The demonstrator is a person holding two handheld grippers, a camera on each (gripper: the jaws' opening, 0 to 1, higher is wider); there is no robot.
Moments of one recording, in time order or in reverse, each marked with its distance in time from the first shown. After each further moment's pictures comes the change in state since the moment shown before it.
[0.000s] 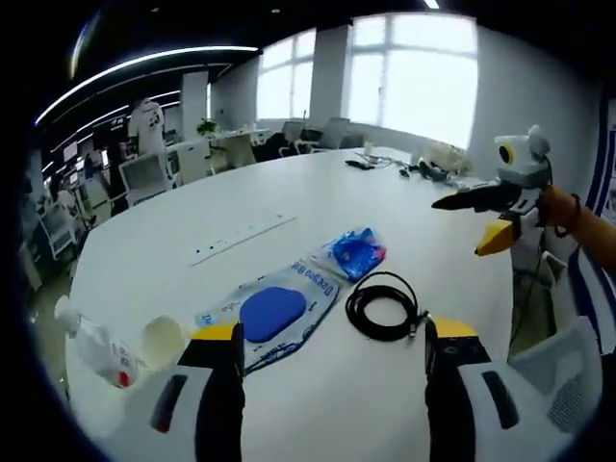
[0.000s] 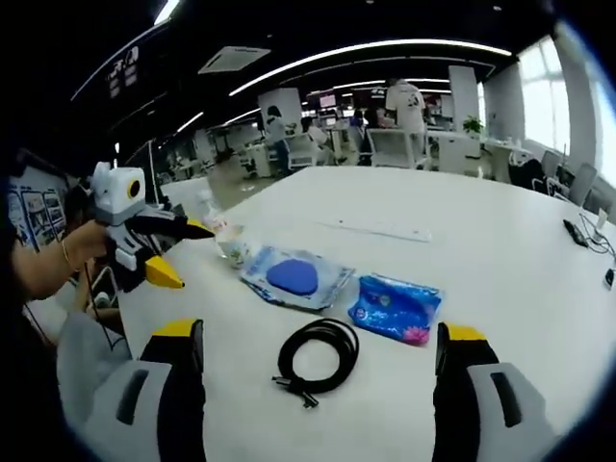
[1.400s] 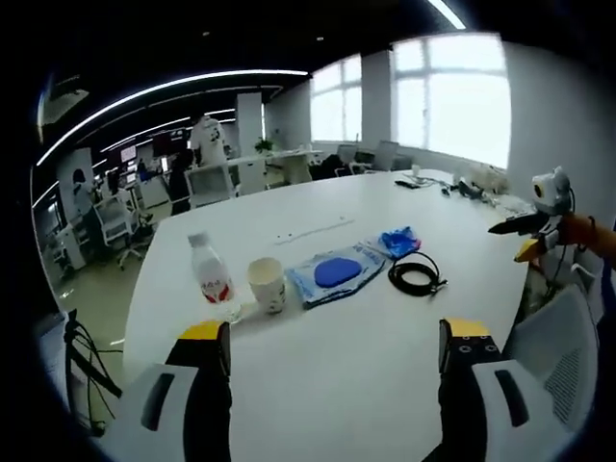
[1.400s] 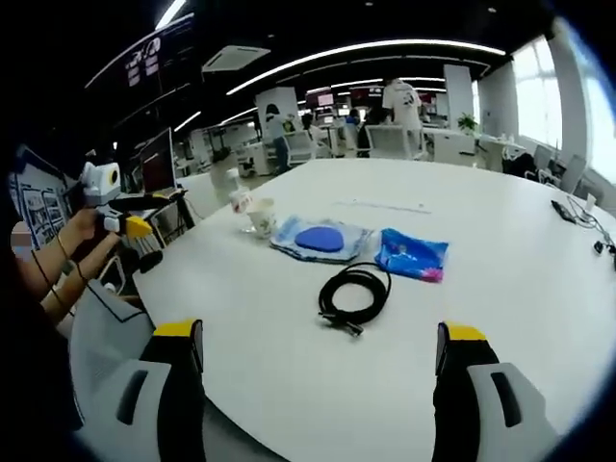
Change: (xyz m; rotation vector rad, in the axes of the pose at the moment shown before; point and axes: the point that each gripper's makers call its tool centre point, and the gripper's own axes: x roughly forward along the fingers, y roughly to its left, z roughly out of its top) left arm -0.141 0.023 -0.065 -0.049 -0.088 0.252; right arm -0.057 0.046 -0.071 0.031 0.010 -0.031
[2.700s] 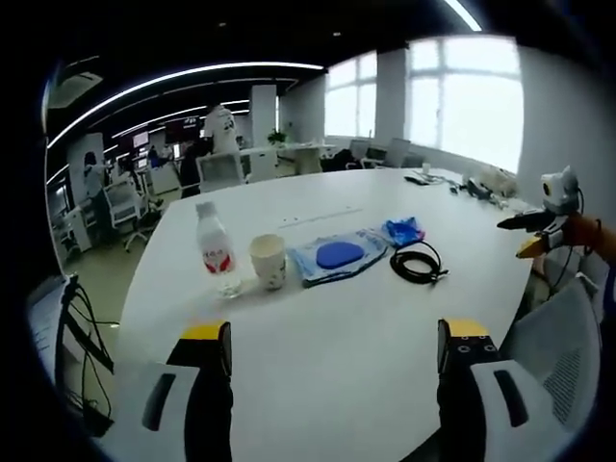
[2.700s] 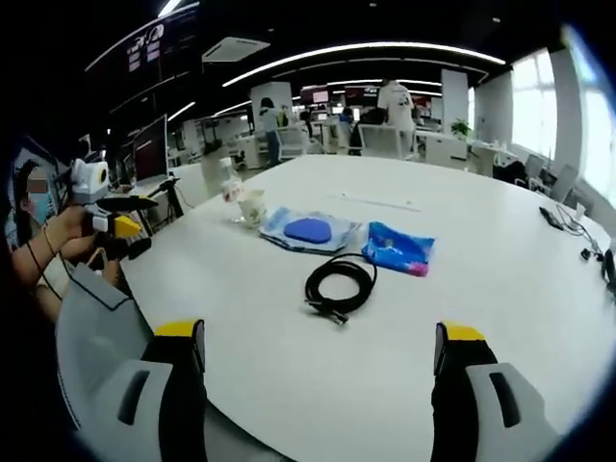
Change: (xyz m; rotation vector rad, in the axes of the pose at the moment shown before) left arm -0.008 -0.007 -0.025 -0.057 0.002 0.023; right arm -0.005 -0.006 -0.009 -0.033 0.010 -0.058
